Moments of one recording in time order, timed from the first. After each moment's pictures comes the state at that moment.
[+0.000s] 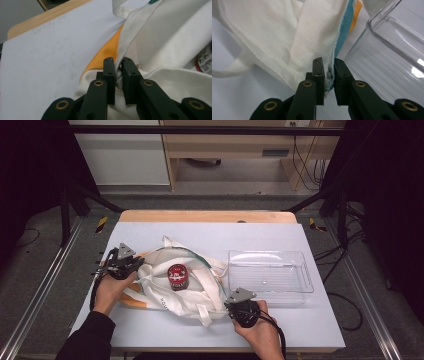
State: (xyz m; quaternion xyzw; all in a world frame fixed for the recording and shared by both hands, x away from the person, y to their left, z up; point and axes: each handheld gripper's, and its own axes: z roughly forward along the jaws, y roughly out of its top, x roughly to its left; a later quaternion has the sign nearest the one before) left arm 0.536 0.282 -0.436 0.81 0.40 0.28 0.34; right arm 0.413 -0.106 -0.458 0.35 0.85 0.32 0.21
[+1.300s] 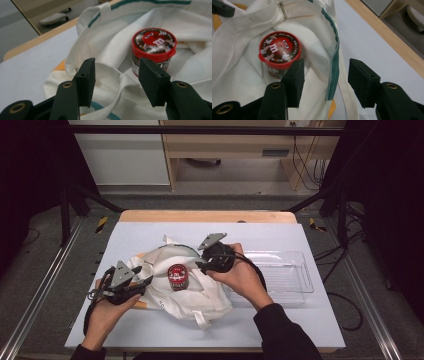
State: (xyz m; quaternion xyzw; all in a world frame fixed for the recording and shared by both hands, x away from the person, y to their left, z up) left arm 0.453 0.255 -0.413 0.80 0.34 0.29 0.39; right arm 0.522 -0.041 -0.360 0.24 0.88 0.35 0.20
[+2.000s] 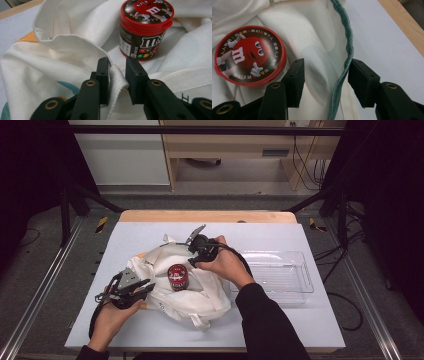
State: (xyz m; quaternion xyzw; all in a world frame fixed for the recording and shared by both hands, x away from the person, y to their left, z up) left arm 0.453 0.252 -0.439 0.82 0.37 0.22 0.38; right arm 0.577 -0.004 -0.392 0.23 0.92 0.29 0.17
